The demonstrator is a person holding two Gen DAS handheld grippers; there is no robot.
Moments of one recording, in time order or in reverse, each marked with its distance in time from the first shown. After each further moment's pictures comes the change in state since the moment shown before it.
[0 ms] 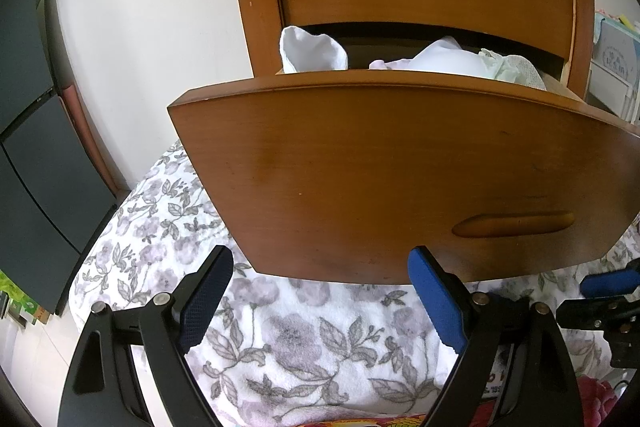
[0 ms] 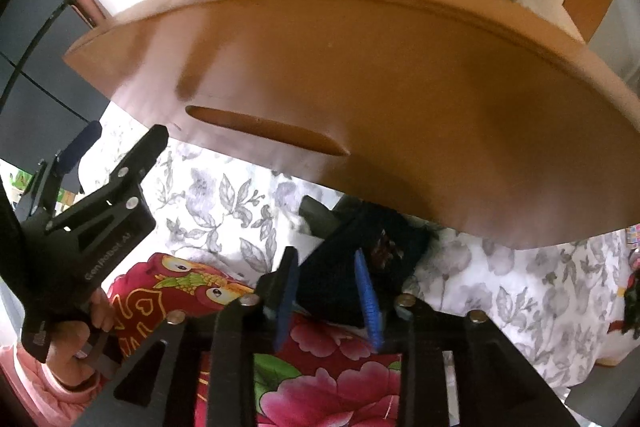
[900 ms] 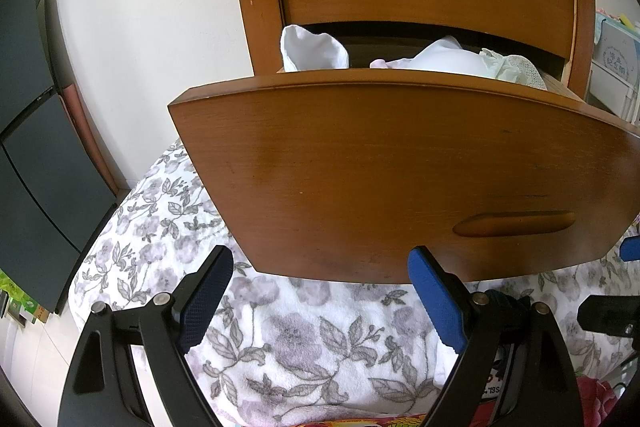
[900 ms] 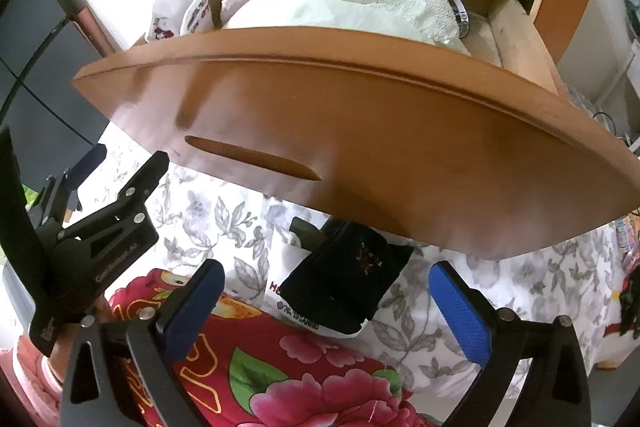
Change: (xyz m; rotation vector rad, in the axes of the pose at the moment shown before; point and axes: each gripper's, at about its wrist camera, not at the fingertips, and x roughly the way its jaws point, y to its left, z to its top) left arm 0.000 0.001 0.000 -0.001 0.003 -0.001; right arm -0.020 -0.010 -0.002 0.014 -0.092 -0.021
